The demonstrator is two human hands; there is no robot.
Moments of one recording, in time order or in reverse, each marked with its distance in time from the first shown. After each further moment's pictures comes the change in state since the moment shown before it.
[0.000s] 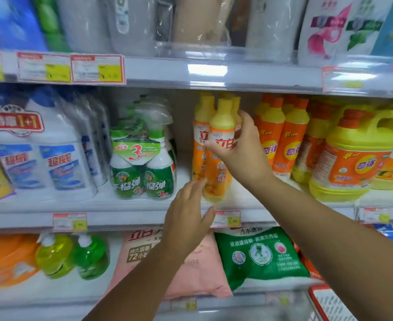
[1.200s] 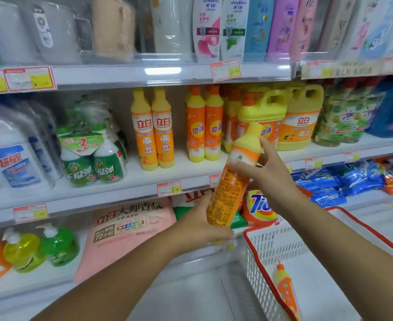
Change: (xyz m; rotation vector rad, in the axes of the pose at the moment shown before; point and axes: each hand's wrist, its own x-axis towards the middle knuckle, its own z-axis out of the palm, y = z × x) left_hand -0.074 0.169 -0.021 -0.644 -0.794 -0.225; right_hand -0.152 0.023 -0.183 0.504 0.013 0.401
